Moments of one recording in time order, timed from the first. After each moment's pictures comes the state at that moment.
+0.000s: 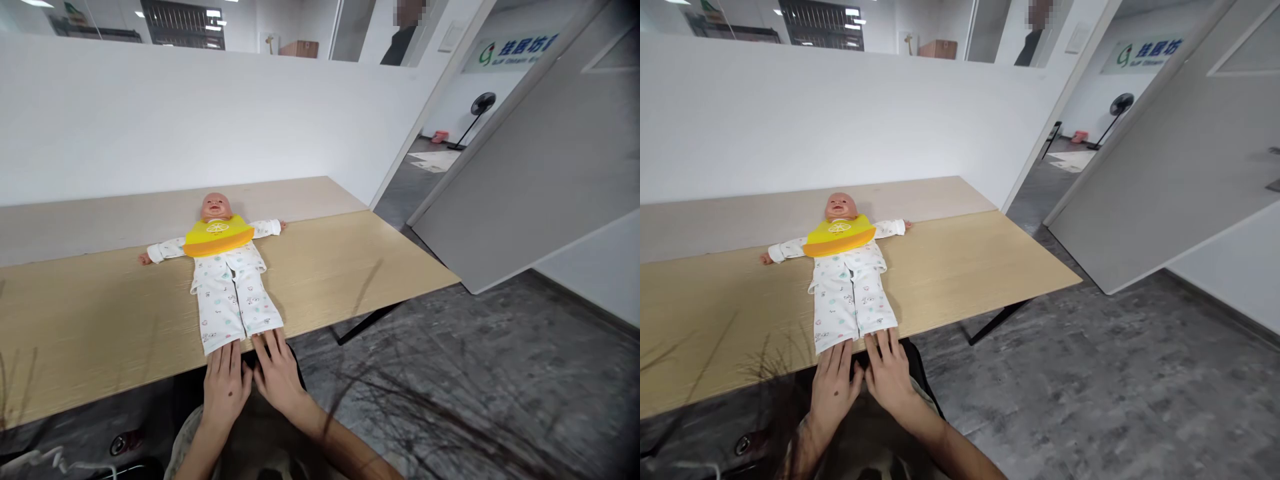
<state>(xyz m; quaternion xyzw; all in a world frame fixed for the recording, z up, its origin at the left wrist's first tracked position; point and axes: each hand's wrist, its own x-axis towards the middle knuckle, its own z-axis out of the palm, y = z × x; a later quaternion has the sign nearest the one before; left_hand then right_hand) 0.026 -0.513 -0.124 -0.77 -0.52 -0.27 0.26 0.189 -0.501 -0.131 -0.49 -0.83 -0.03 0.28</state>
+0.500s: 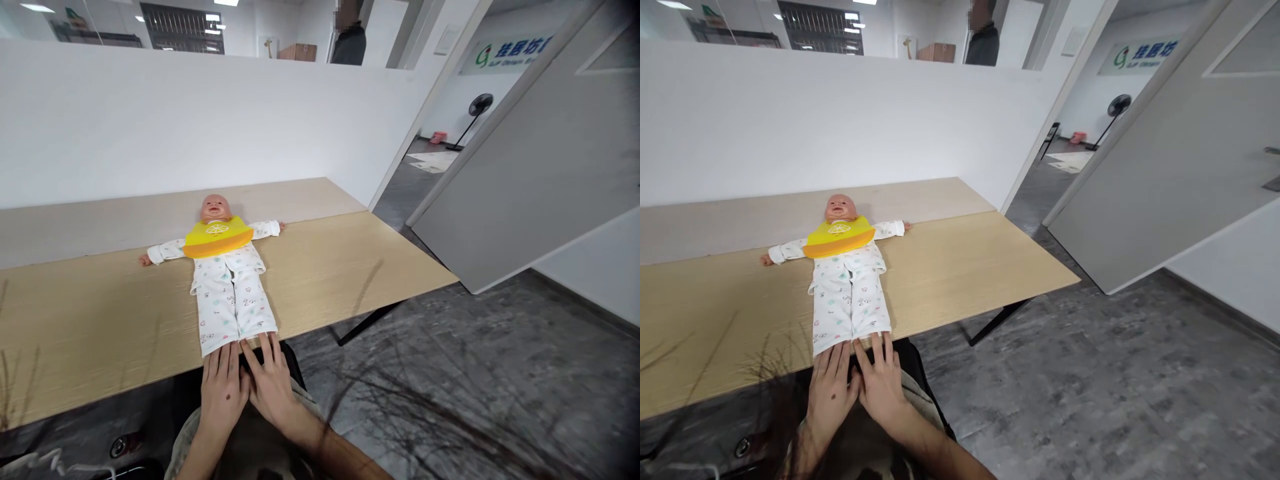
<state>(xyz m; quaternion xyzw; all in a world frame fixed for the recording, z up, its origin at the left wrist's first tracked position) 0.022 -0.519 -0.122 -0.78 -0.52 -0.27 0.23 0.169 -0.513 -0.133 -0.52 -0.82 0.00 0.25</state>
